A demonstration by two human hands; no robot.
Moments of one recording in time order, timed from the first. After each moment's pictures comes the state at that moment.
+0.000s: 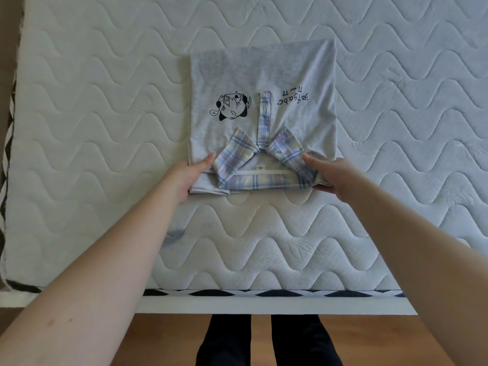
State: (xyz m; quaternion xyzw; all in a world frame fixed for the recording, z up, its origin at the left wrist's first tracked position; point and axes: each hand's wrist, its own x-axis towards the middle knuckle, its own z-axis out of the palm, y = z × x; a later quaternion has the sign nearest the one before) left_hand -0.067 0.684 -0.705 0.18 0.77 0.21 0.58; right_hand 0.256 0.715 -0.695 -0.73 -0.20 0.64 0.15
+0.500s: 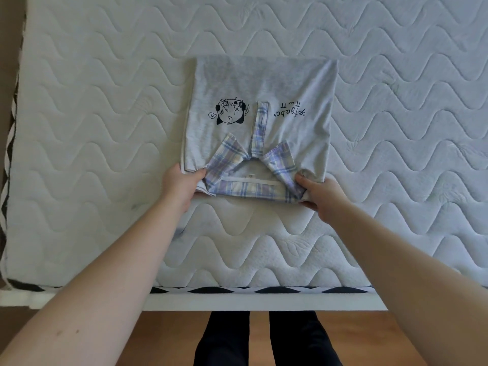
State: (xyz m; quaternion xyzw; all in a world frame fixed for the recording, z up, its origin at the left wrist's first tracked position) left_hand -0.068 0.661 -0.716 0.21 0.81 0.30 0.46; right_hand 0.237 0.667 -0.706 -0.73 -0.13 0.63 0.23
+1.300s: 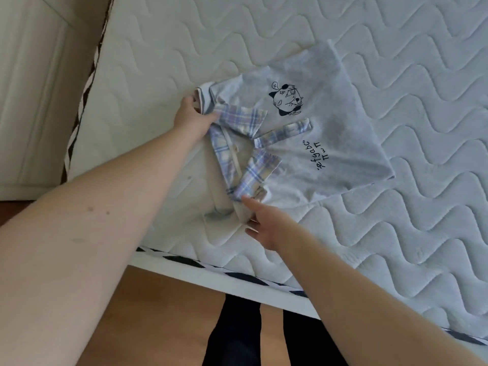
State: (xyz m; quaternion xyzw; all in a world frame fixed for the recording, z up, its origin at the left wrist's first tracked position) left_hand -0.206 0.714 -0.712 0.29 0.85 0.26 0.36; right_hand 0.023 0.595 -0.676 -0.63 -0.04 0.78 0.01
